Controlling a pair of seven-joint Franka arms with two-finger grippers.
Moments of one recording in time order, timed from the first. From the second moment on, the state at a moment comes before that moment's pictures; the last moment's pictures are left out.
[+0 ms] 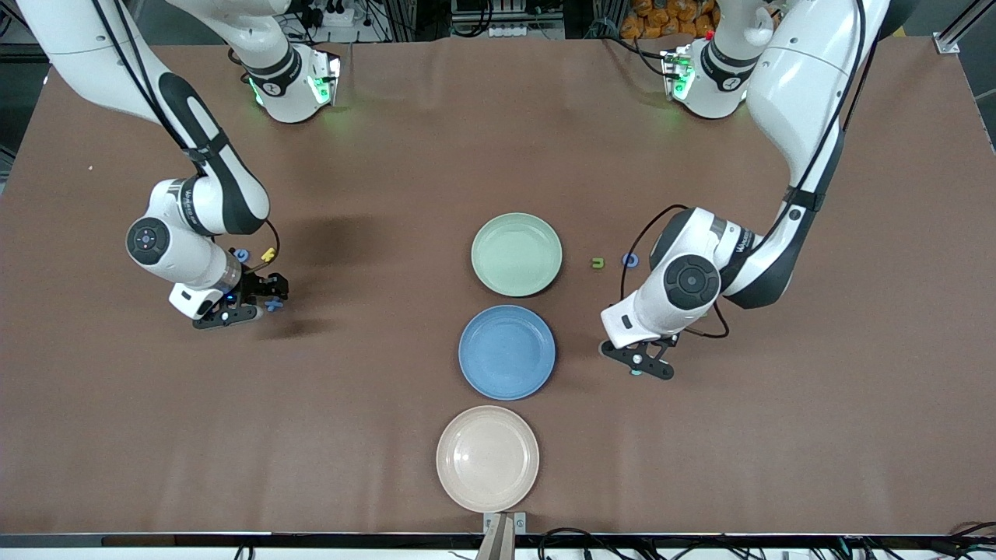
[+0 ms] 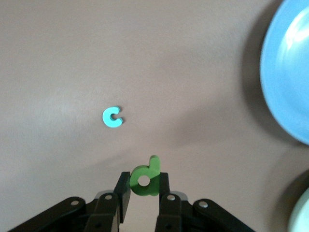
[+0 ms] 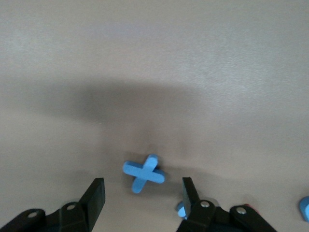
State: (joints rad) left arm -0.19 0.67 -0.29 -1.56 0.21 2.16 -0.17; right arm -0.12 0.41 0.13 -2.21 -0.01 2.58 -0.17
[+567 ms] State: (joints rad) left arm -0.28 0.63 -0.33 -1.62 0.21 2.15 -0.55; right arm -0.13 0.43 0.11 -2.21 -0.02 2.59 -0.17
